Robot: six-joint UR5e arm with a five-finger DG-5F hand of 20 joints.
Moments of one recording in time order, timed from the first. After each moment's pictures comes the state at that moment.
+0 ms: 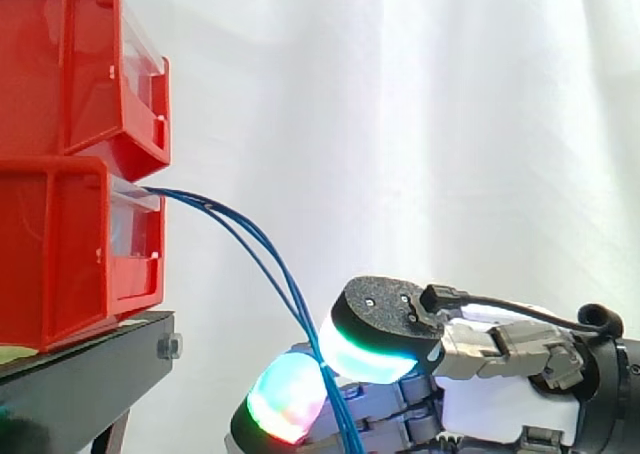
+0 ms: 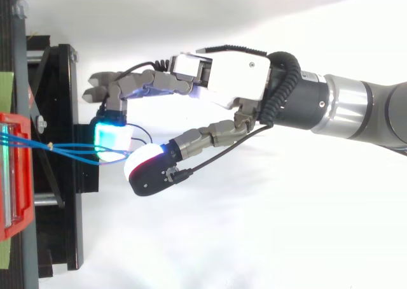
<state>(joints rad) 0.10 -2.41 -1.30 -2.43 -1.33 -0.20</state>
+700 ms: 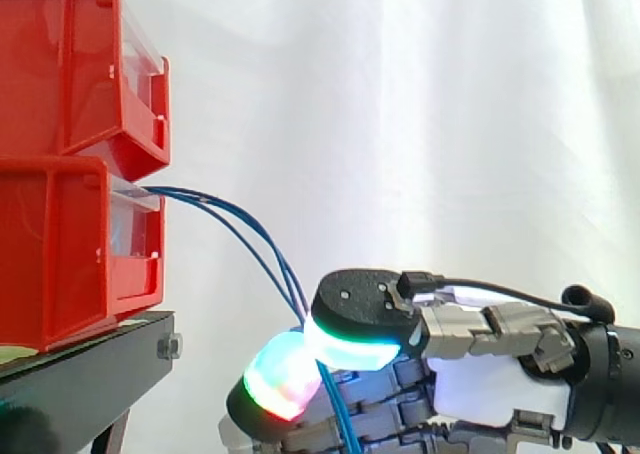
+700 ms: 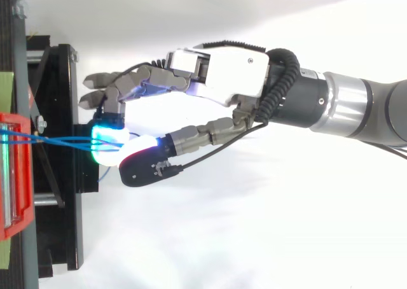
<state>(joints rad) 0.09 -2.41 -1.28 -2.44 -1.33 -0.18</state>
